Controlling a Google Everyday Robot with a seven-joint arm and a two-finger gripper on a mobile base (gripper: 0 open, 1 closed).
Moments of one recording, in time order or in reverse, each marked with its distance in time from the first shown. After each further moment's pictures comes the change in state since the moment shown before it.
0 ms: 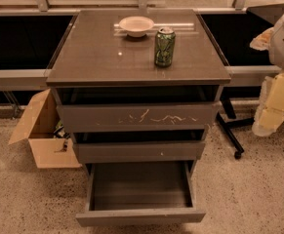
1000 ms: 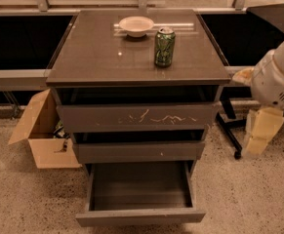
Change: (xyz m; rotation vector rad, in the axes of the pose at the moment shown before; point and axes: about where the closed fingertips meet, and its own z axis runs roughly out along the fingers) arm 0.018 0.011 0.077 -0.084 -0.034 -0.063
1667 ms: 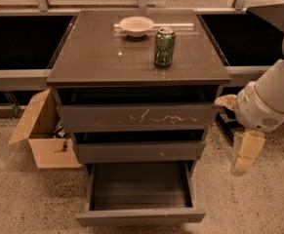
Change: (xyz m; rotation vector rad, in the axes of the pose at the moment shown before) arm 0.008 0.016 0.077 -0.121 -0.111 -0.090
